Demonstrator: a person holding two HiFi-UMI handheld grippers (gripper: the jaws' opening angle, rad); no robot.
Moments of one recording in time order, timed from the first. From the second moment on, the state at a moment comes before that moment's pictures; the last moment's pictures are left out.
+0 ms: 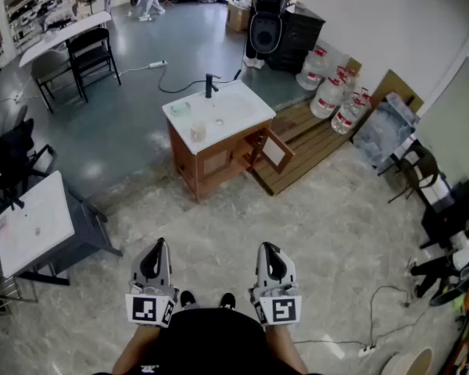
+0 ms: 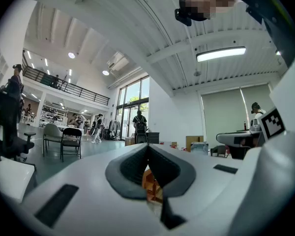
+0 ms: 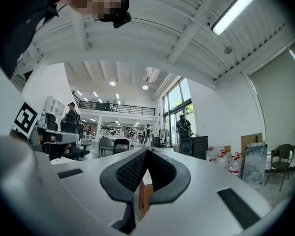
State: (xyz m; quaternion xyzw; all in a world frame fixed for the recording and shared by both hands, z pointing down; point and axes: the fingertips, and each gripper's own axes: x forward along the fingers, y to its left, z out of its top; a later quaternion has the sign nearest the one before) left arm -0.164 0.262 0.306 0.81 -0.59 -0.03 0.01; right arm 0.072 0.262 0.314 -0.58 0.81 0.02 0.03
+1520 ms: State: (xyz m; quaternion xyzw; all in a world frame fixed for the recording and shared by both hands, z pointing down) left arm -0.159 0.272 0.307 0.81 -0.58 -0.03 0.01; right arm 0.069 0.274 0.307 -0.56 0.83 0.00 0.06
